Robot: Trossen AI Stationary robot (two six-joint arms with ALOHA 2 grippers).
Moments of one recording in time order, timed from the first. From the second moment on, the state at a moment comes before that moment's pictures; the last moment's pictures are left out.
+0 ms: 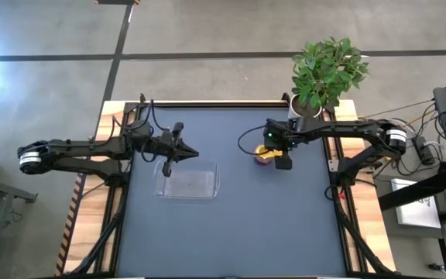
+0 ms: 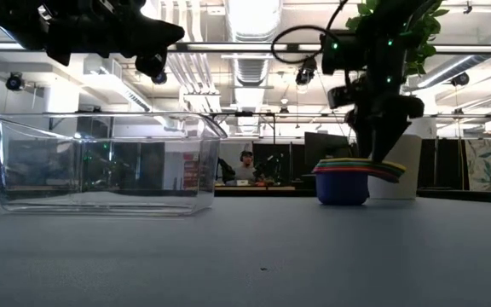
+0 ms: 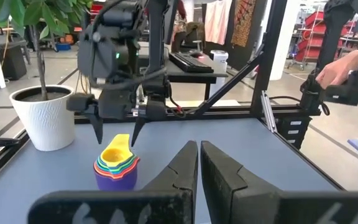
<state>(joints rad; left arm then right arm) 0.28 0.96 0.47 0.44 0.46 -0.01 -0.33 1.46 0.97 -0.83 0.03 -0.29</state>
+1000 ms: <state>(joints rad) 0.28 0.92 0.47 0.37 0.46 -0.01 -0.32 1.59 0.96 -0.82 0.03 -0.19</state>
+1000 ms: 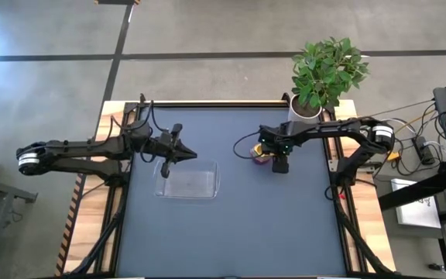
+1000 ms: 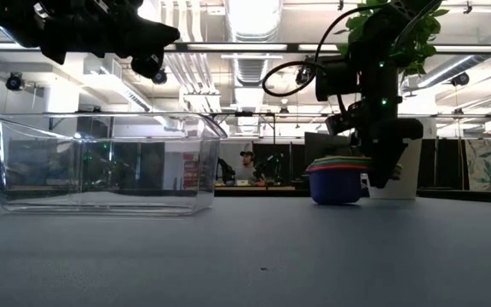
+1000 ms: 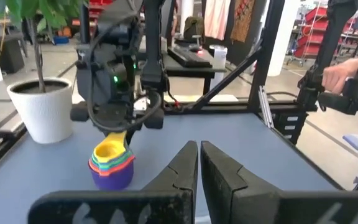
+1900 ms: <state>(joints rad) 0.28 0.46 0.45 -0.06 0.32 0.07 -0.09 1.52 1.18 -0.76 0.08 -0.01</state>
